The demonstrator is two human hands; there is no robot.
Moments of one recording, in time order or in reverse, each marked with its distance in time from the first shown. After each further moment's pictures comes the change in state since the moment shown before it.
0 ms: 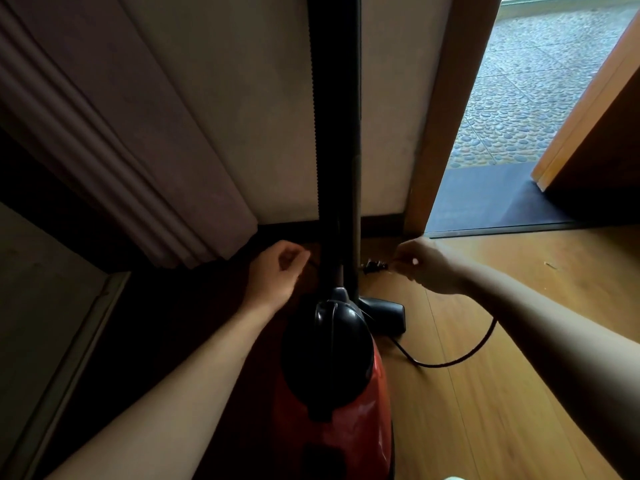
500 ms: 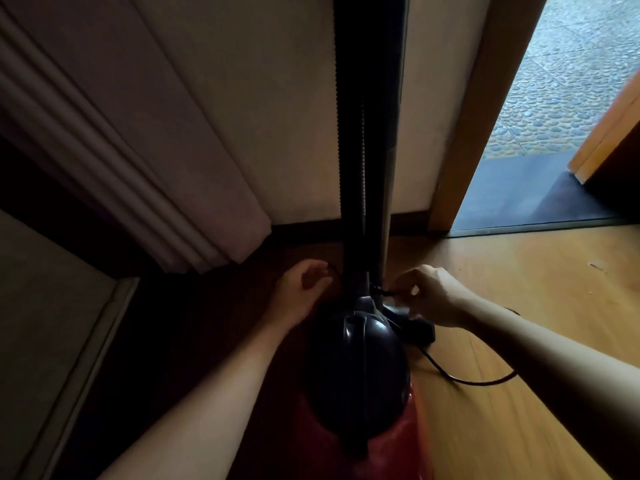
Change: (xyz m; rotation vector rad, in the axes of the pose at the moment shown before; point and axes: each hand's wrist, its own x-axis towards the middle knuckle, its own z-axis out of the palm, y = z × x) left_hand 0.024 -0.064 0.014 0.020 -0.188 -0.046; right_hand 0.025 0.004 0.065 0.021 -0.037 0.079
